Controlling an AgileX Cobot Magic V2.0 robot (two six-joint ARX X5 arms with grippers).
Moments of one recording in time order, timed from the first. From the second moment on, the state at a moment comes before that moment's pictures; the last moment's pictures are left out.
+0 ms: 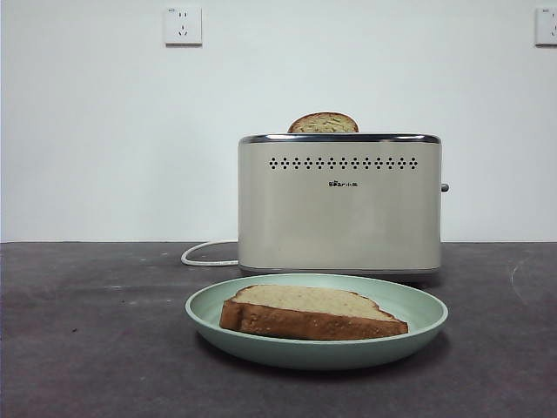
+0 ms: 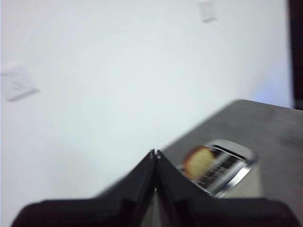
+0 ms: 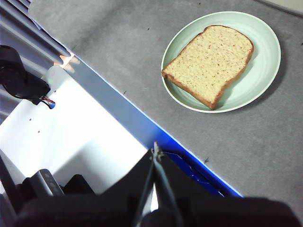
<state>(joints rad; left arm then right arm) -0.16 0.95 1.72 -0.79 0.37 0.29 0.54 0.69 1.05 -1.20 -0.42 0.04</state>
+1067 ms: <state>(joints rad) 0.07 0.08 0.09 -0.08 0.21 0.11 0.54 0.69 1.05 -1.20 -0.42 0.04</state>
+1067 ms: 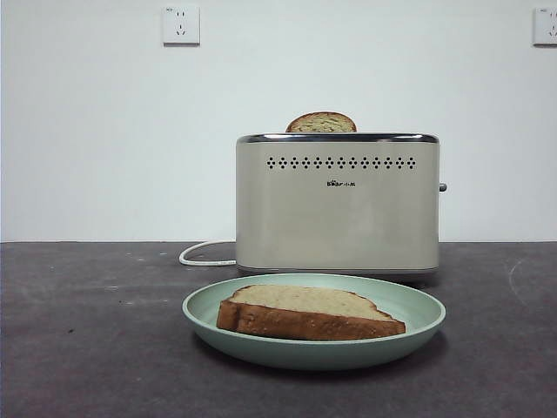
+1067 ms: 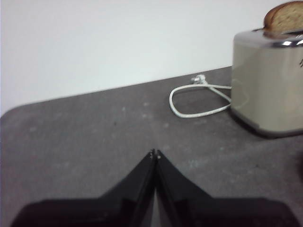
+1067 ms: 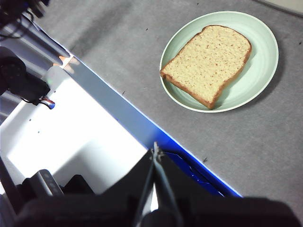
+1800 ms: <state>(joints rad) 0.07 0.01 0.01 -0.16 0.13 0.02 0.54 0.69 1.05 -1.20 -0.42 0.04</state>
